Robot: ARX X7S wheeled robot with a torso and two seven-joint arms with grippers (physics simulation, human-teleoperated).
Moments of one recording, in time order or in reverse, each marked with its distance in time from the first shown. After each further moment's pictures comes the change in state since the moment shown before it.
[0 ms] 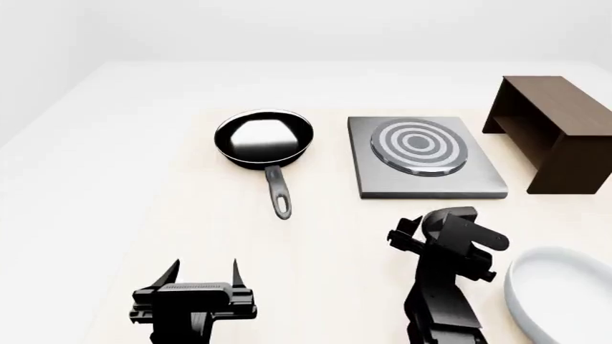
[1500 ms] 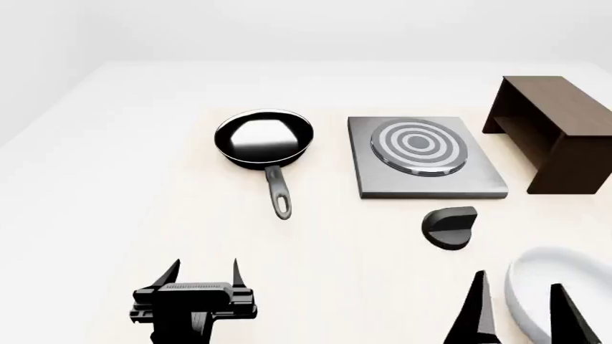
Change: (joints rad) left arm -0.009 -0.020 0.028 -0.008 -0.021 0.013 -0.022; right arm -1.111 0.320 0.013 -1.454 -0.016 -0.320 -0.028
